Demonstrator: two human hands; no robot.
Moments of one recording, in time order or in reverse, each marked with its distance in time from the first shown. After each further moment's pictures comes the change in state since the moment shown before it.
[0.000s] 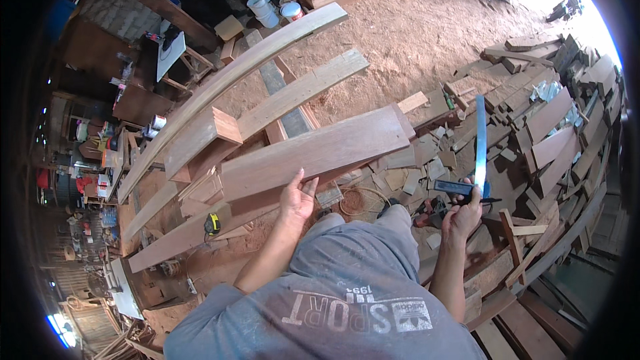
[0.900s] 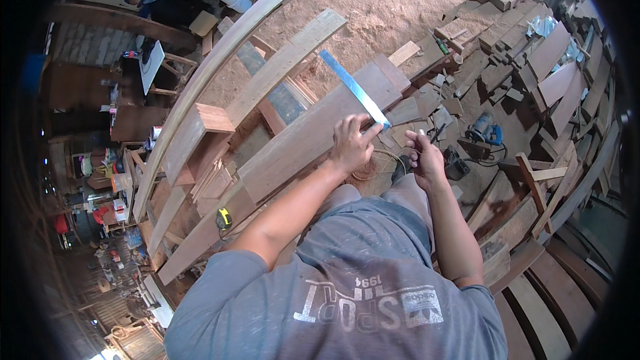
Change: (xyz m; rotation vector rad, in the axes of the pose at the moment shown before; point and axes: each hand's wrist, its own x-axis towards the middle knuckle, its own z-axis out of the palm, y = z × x) left_hand 0.018 -0.096 0.072 1.908 -0.913 1.327; right_hand 0.006 0.119 -0.013 -0.250 -0.336 0.561
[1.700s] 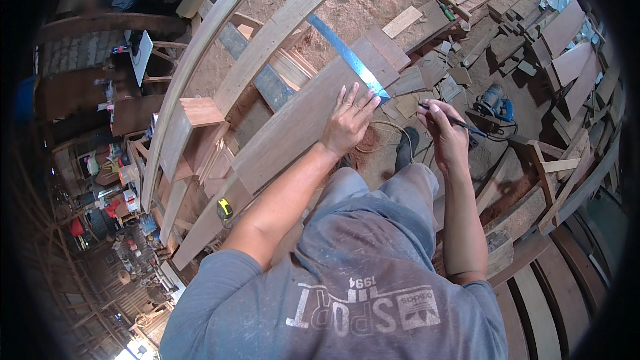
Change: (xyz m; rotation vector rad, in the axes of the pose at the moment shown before) left_hand 0.019 -0.027 0.021 -0.105 -0.030 0.099; right_hand 0.000 -0.055 0.003 -0.018 -0.022 -0.277
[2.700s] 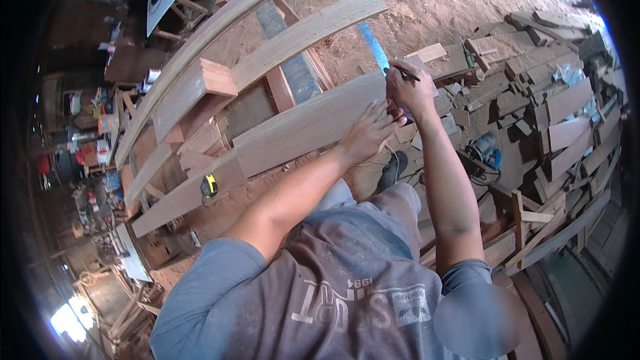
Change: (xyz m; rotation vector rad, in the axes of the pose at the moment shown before) left_hand -0.004 0.000 -0.004 -0.044 0.009 -0.029; right_hand 0.125 0.015 0.154 -1.081 -0.283 -0.604
